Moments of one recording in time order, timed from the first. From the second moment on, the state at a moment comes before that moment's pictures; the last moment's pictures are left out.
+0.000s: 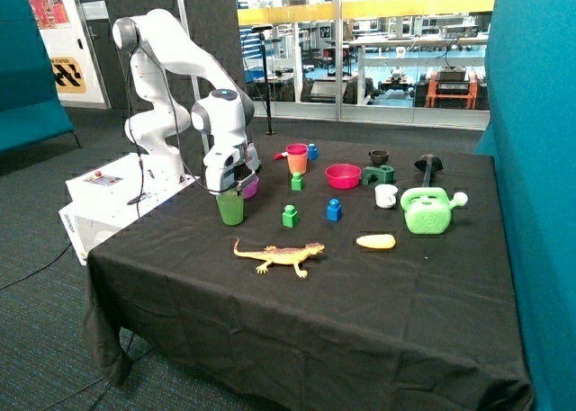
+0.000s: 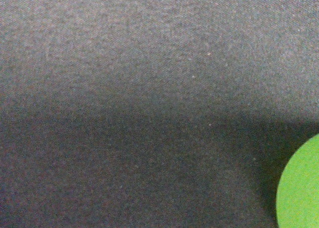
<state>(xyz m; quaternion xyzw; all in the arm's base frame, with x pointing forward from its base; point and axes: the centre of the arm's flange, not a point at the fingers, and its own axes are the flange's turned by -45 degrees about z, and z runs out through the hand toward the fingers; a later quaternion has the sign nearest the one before) 0.477 -0.205 0.335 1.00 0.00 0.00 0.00</state>
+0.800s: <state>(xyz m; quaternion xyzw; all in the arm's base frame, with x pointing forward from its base) 0.485 -0.192 0.374 1.00 0.02 0.00 0.00</state>
